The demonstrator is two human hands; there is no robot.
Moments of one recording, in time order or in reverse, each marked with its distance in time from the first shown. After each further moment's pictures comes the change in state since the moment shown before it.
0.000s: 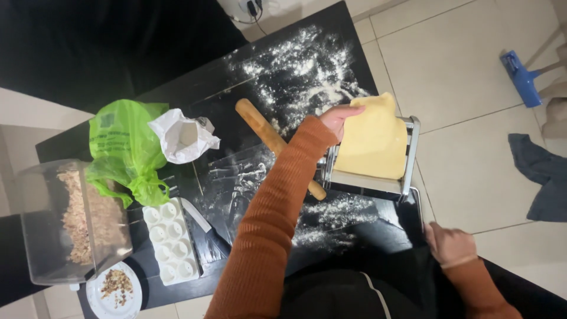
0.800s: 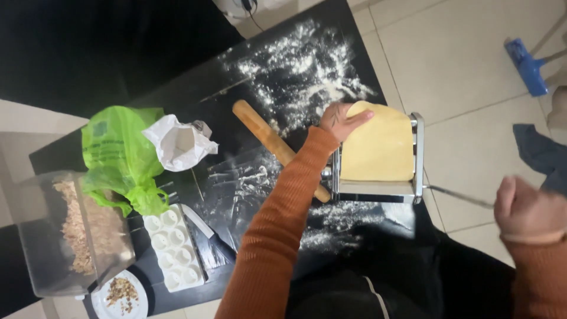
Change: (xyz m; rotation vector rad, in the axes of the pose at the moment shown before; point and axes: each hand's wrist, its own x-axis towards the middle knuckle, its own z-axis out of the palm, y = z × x) left_hand -0.008 -0.006 0.027 1.306 0.588 0.330; right_hand 0.048 0.032 -0.126 -0.125 0.377 0.173
